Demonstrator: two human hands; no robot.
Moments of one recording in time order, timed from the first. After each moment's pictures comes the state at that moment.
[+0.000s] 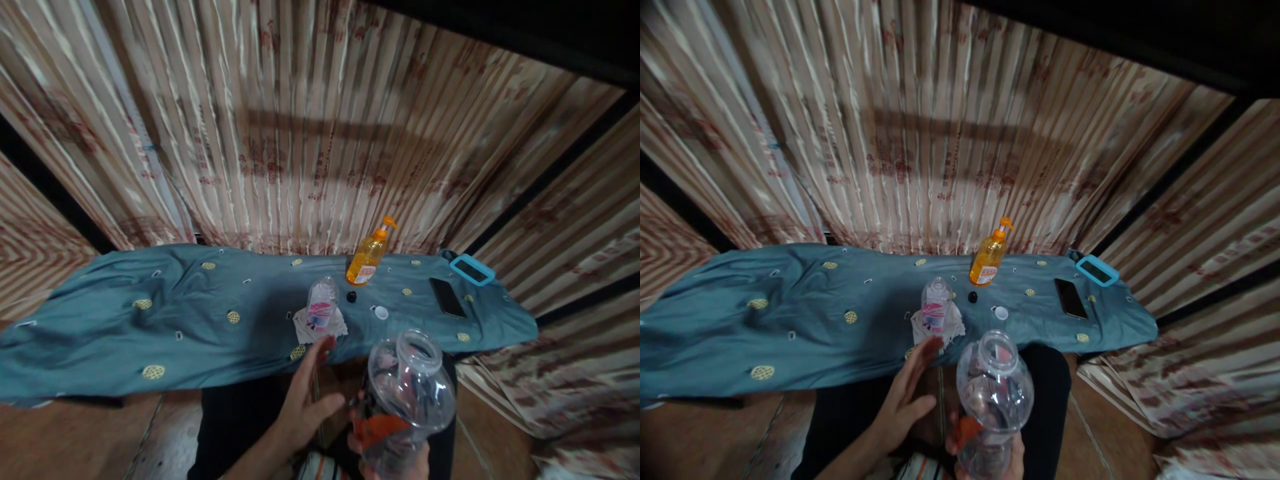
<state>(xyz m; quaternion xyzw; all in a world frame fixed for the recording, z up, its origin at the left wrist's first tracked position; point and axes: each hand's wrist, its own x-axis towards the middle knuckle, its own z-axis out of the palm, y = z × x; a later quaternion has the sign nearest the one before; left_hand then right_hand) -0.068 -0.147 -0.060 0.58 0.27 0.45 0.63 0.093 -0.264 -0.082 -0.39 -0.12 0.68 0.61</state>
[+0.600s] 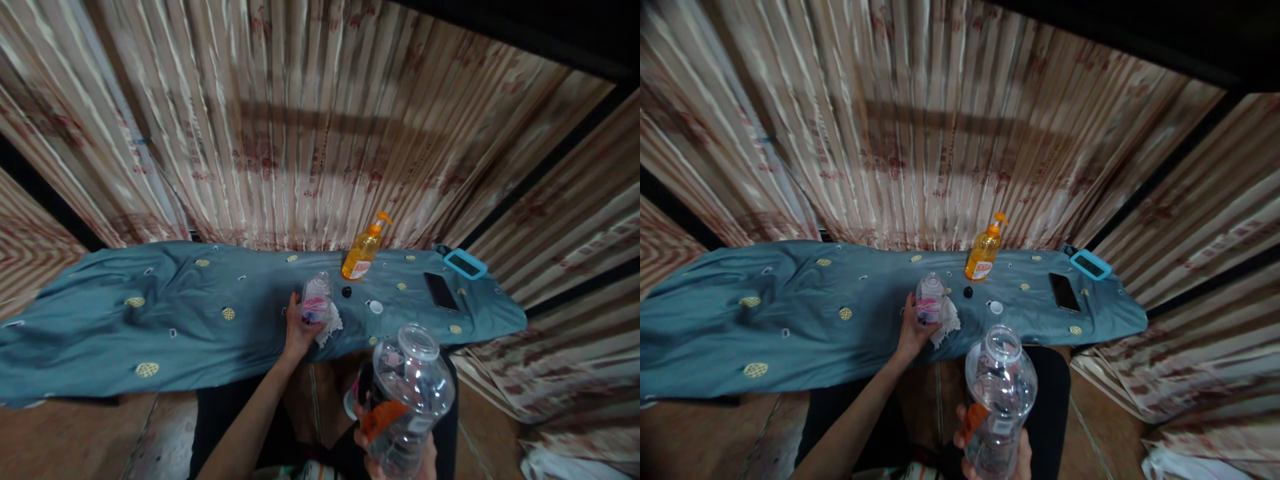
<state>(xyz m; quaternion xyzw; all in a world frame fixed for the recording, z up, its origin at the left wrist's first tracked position) -0.027 -0.033 -0.142 0.61 0.48 0.51 0.38 0.096 -0.273 -0.064 -0.27 0.00 0.71 0.65</state>
